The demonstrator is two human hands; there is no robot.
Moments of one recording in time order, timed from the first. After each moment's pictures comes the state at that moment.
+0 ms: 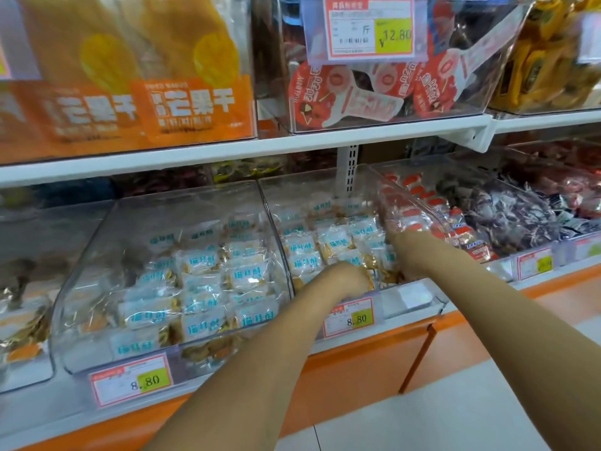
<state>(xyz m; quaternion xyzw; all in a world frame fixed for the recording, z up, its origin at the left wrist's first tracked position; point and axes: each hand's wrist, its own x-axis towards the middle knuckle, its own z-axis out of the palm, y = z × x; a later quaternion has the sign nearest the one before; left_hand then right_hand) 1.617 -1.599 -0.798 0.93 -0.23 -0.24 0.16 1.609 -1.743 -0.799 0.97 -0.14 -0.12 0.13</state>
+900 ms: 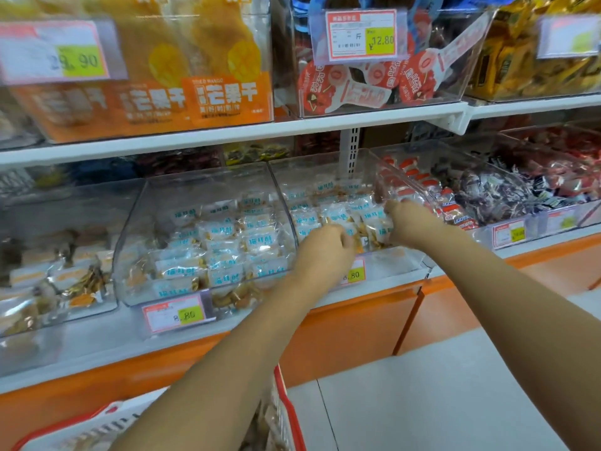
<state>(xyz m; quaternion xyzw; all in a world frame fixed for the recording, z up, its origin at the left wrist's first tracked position) 1.571 -1.555 -0.798 0.91 -0.21 -0.04 0.35 1.573 -1.724 -0.781 0.98 -0.18 -0.03 -0.01</state>
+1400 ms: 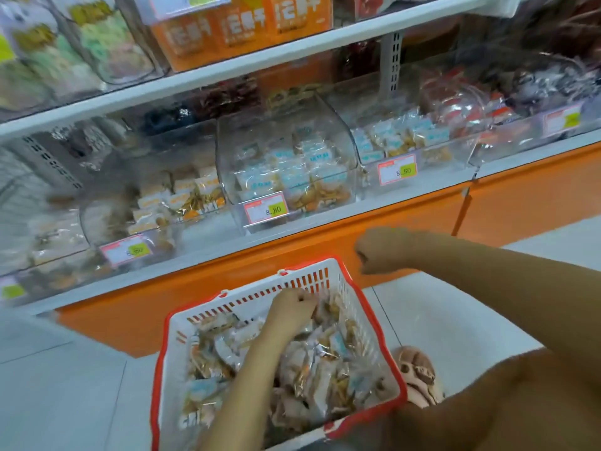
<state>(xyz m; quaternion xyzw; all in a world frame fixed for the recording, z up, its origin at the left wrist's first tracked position) 1.431 -1.340 -0.924 0.92 -0.04 -0.21 0.33 1.443 -1.541 -0.844 0.96 0.16 -0.21 0.05</state>
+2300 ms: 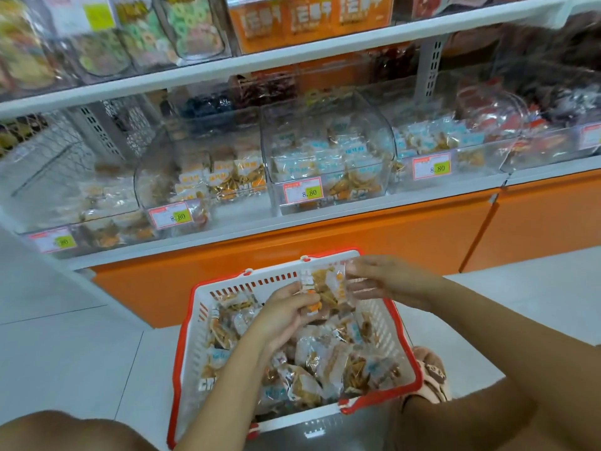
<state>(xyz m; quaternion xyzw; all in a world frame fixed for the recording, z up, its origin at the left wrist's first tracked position) 1.389 -1.271 -0.919 0.57 0.08 -0.31 0.75 1.382 -1.494 -0.889 0.71 -0.02 -0.26 -0.66</state>
